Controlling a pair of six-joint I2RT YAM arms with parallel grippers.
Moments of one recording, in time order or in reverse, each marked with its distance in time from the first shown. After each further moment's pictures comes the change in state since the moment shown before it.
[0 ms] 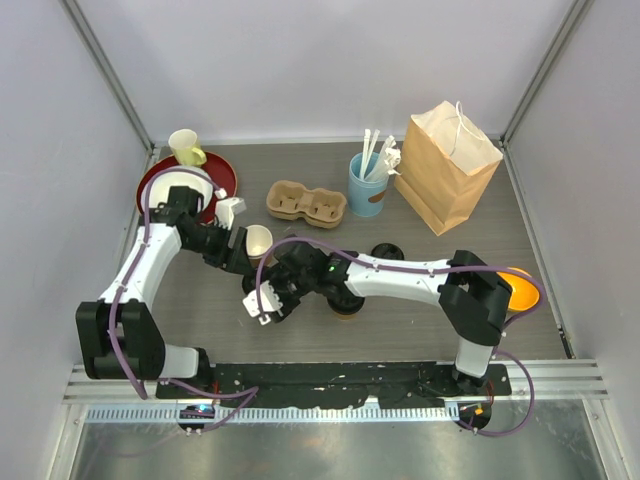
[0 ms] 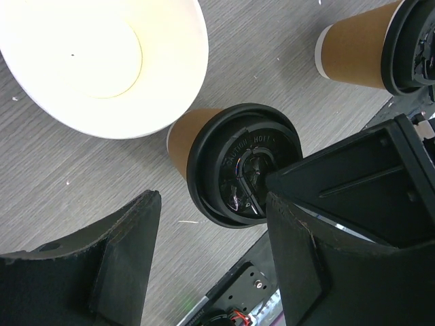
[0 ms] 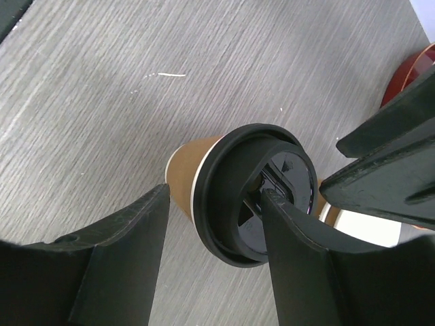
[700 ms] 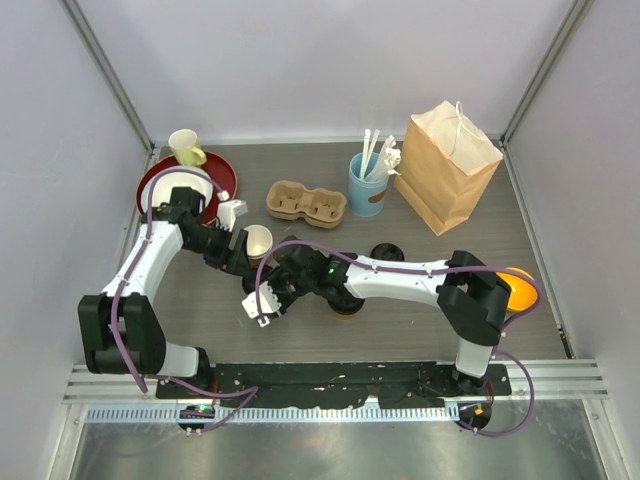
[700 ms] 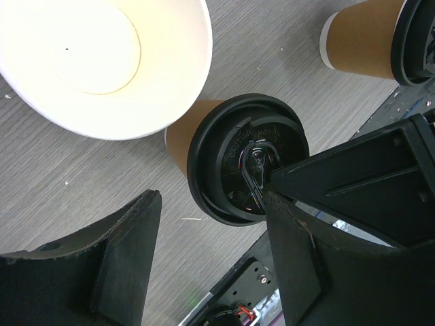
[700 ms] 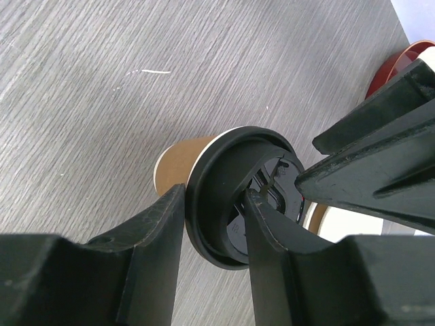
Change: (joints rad) left arm 0.000 0.034 -0.001 -0.008 -0.002 0.033; right arm 0.008 0.005 -0.013 0.053 0.048 -0.032
